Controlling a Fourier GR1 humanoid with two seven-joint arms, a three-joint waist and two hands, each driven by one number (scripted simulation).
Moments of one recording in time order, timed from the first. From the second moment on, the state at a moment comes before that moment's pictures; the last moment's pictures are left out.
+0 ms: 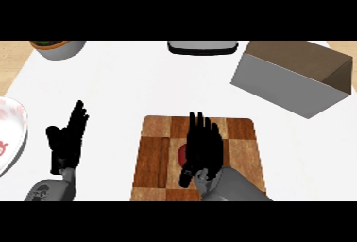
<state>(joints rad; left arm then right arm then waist) -0.10 0.23 -0.05 -1.29 0.10 0.28 0.01 -0.46 -0.02 0.71 -1.45 0.74 0.10 1.19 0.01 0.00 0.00</state>
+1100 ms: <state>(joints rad) -0.12 0.21 -0.01 -1.30 0.08 0.25 0.03 -0.50 -0.01 0.74 -1.26 0.82 -0.02 1.07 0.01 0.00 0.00</state>
